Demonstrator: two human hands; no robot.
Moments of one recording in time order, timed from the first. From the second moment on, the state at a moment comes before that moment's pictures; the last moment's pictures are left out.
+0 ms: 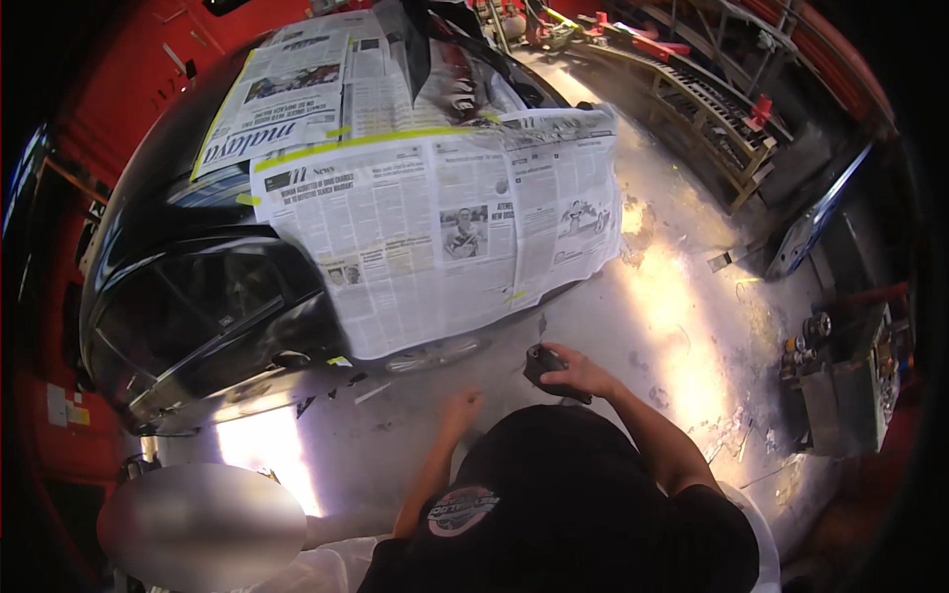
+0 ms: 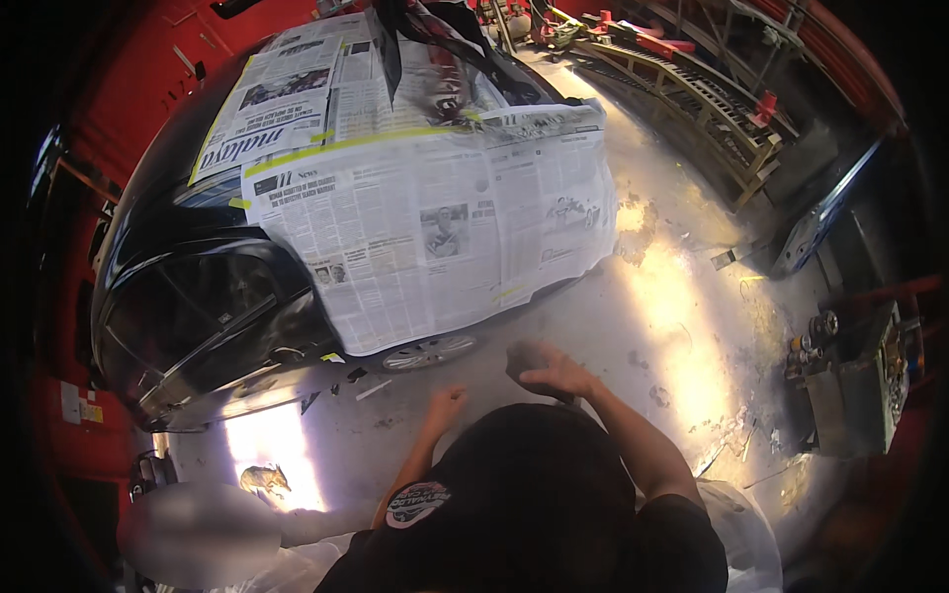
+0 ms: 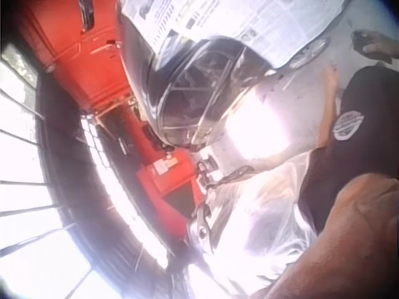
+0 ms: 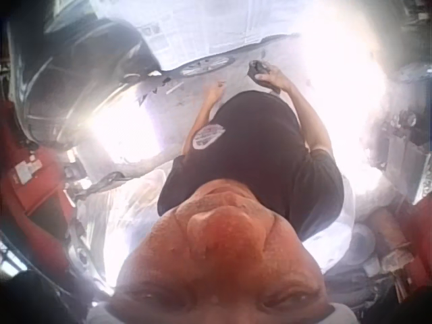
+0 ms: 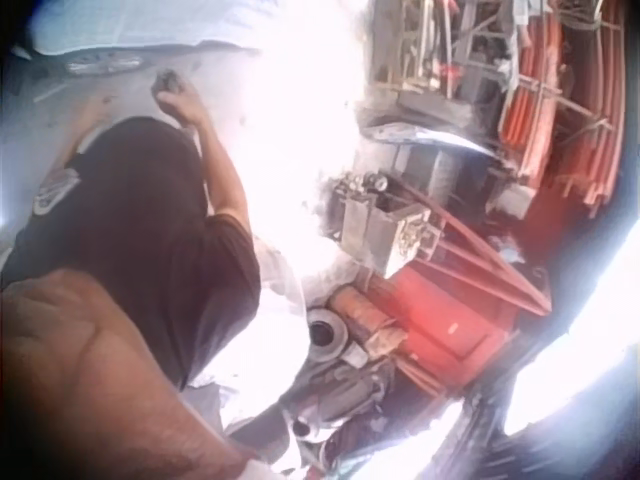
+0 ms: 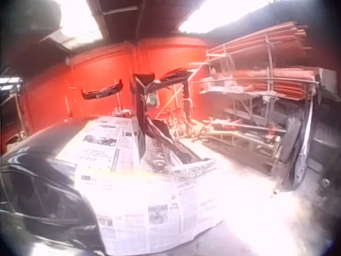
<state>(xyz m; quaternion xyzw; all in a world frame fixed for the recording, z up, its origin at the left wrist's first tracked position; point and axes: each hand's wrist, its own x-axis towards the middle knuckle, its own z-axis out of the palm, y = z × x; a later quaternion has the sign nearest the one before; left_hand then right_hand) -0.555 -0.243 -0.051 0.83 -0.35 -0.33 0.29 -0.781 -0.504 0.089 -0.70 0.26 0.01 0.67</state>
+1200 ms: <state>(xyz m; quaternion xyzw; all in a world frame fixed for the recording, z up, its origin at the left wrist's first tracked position) -0.699 -0.907 -0.029 0.63 -0.59 -0.46 0.22 -1.053 -0.963 0.036 -0.37 0.57 -0.29 0.68</state>
